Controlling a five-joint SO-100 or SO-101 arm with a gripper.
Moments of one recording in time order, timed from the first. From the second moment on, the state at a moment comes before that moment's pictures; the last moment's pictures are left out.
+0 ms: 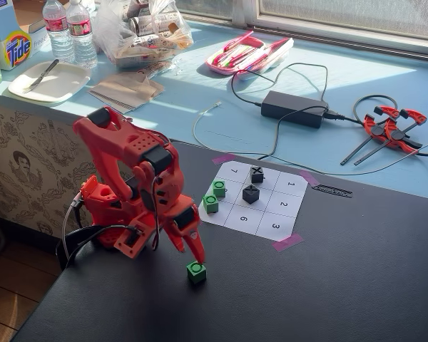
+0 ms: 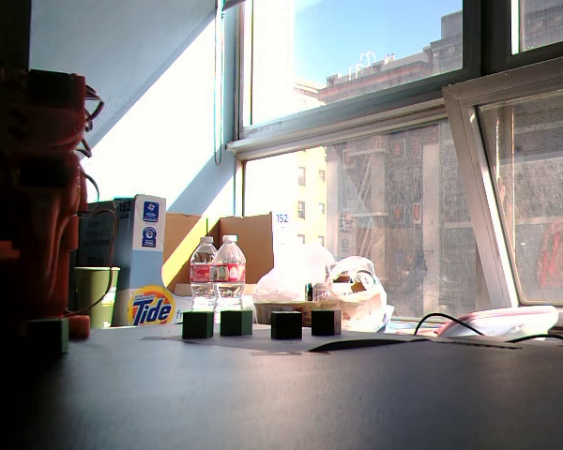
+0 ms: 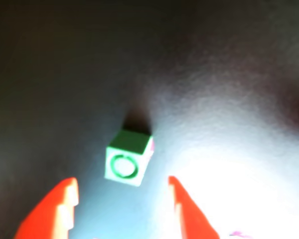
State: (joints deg) arm 24.3 137.5 138.9 62.8 10.9
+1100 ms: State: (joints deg) arm 19.5 114.6 130.6 54.2 10.5
